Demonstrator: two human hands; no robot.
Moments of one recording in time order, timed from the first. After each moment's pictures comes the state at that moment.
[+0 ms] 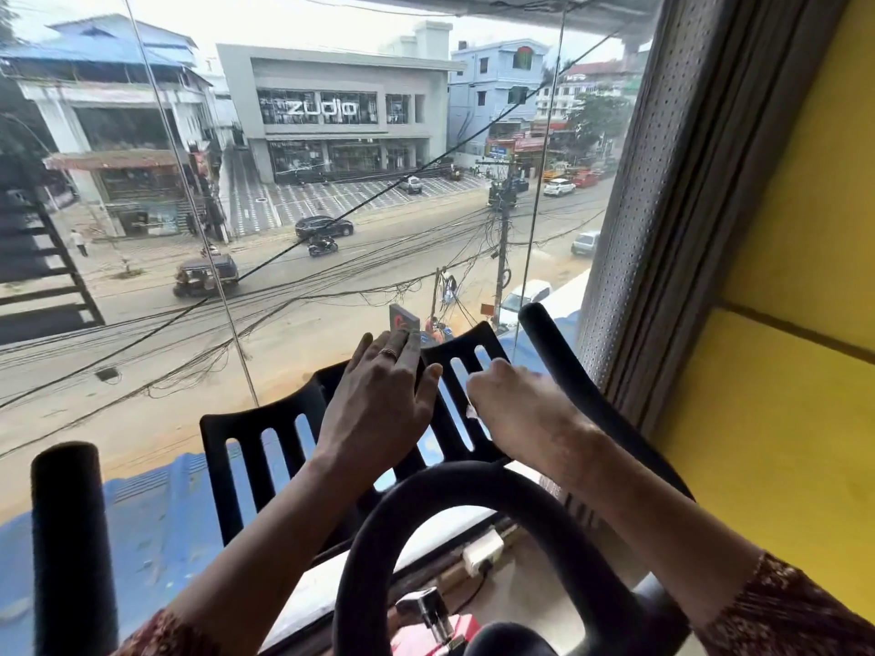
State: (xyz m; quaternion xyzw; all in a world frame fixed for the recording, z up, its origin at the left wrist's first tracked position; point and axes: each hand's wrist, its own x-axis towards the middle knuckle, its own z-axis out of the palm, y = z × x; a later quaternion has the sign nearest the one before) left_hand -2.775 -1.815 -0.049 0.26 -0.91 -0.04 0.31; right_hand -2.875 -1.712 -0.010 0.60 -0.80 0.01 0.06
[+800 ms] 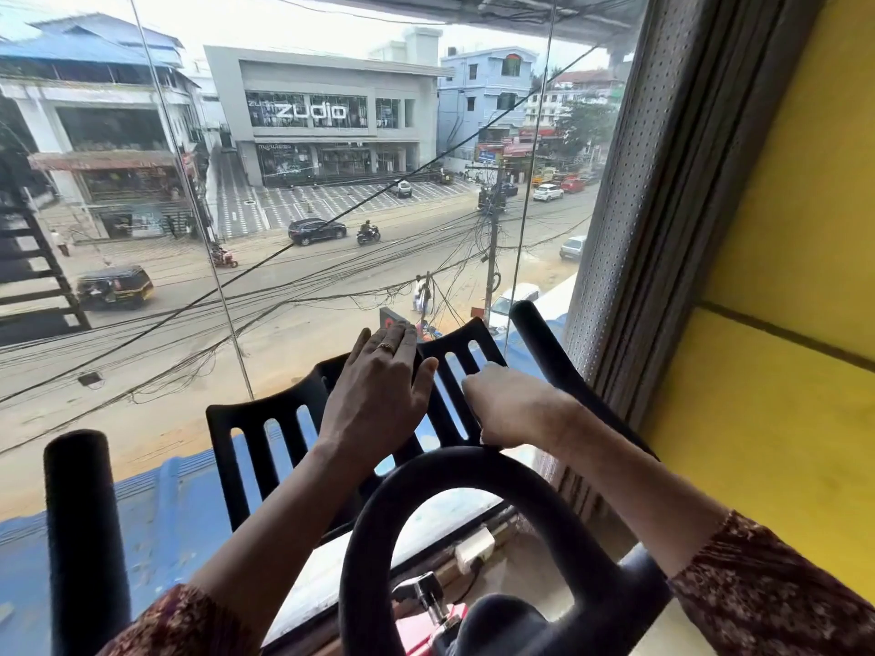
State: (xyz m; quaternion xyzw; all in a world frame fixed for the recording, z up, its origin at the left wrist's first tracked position) left_hand -2.773 -1.814 -0.050 0.26 -0.91 -0.03 0.31; right_hand -2.879 -1.712 -0.007 0.59 -0.81 -0.03 -0.06
